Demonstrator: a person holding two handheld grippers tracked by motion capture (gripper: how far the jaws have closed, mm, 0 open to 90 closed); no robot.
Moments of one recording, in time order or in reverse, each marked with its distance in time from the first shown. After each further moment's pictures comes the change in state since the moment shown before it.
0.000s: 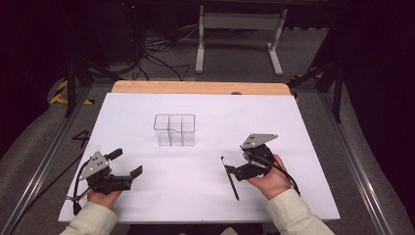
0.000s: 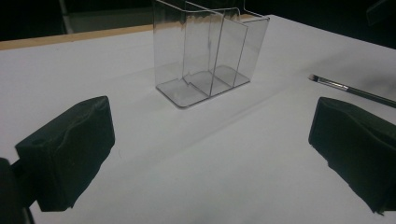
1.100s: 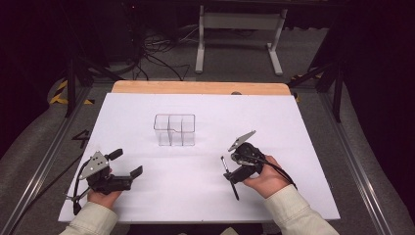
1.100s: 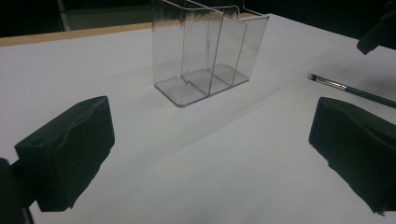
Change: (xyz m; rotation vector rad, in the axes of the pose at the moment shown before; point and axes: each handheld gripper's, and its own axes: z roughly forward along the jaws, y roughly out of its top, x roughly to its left) left arm 0.000 0.000 0.000 0.009 -0.010 -0.007; right arm 0.006 0.010 0.026 0.341 0.038 -0.003
